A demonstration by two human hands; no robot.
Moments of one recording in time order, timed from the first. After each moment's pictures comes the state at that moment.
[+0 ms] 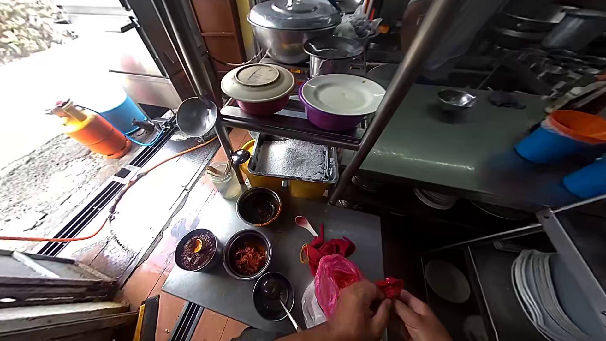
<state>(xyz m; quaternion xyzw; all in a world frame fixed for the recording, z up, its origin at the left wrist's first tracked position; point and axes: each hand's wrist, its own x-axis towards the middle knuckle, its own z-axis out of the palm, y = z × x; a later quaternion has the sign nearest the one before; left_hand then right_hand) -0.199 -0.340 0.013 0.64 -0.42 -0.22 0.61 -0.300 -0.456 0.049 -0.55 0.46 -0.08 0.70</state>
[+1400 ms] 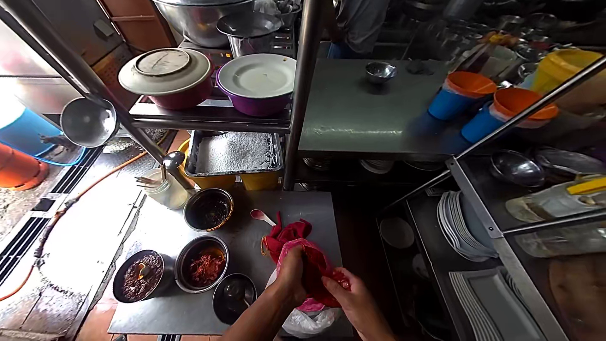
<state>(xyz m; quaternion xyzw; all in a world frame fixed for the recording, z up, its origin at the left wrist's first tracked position) -0.172 -0.377 0.044 0.47 0.20 -0.58 0.63 -0.318 -0.442 0.029 -0.57 0.44 -0.11 0.69</state>
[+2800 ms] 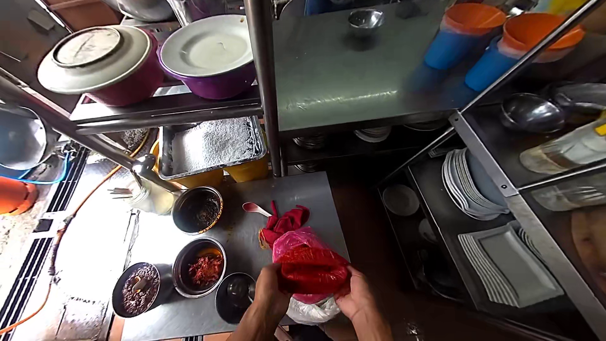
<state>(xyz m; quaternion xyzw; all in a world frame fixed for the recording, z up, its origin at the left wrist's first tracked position) -0.171 -0.347 -0.001 0.52 0.36 -0.47 0.62 -0.298 -0.443 -0.030 -0.04 0.65 -0.23 0.73</state>
